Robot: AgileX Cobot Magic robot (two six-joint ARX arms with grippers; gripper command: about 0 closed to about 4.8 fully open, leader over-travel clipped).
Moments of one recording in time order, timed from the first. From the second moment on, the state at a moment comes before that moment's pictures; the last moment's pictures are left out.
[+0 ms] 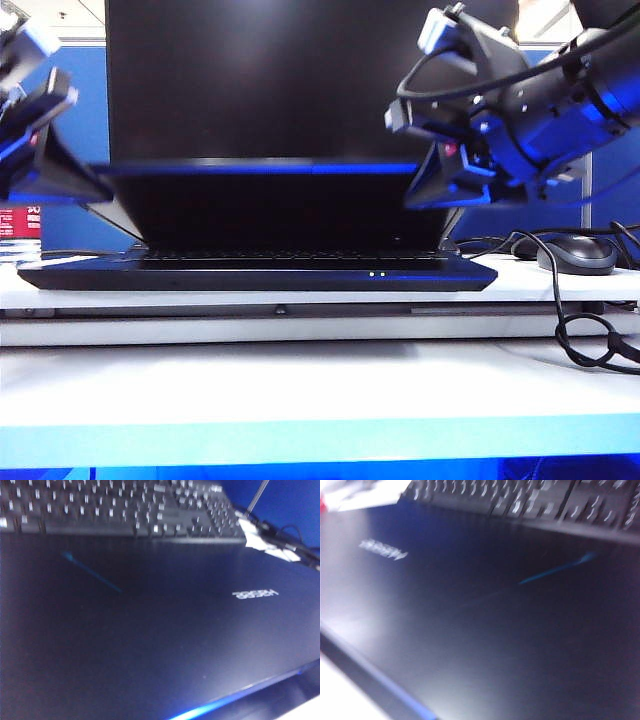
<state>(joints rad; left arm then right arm) -0.21 1.11 0.36 0.49 0.37 -0.17 0.64 1.25 0.44 0.53 0.07 0.16</state>
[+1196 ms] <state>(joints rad) -0.21 1.23 0.67 0.51 0.32 -0.11 0.49 1.25 0.69 0.54 0.01 0.01</state>
